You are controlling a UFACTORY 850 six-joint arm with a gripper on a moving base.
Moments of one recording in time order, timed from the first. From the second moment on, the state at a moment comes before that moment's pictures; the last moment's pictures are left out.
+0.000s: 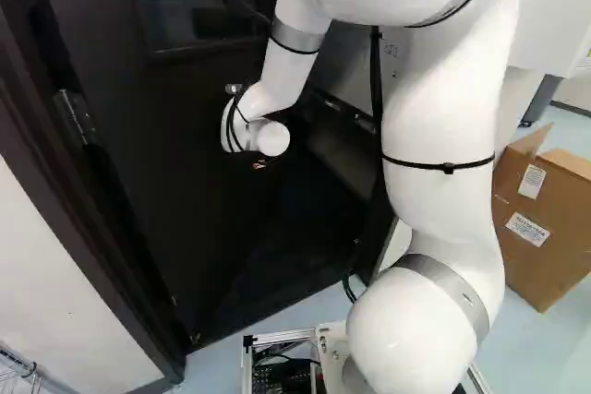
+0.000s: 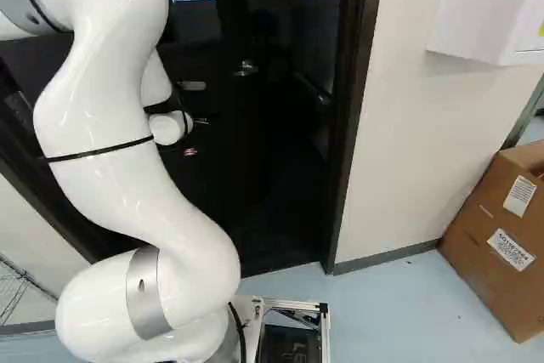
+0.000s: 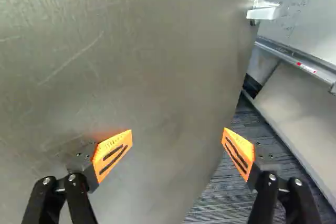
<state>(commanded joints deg) 27.5 -19.4 -45.2 13.1 48.5 0.0</state>
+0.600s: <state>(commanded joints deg) 30.9 -24.3 -51.2 8.1 48.5 0.0</state>
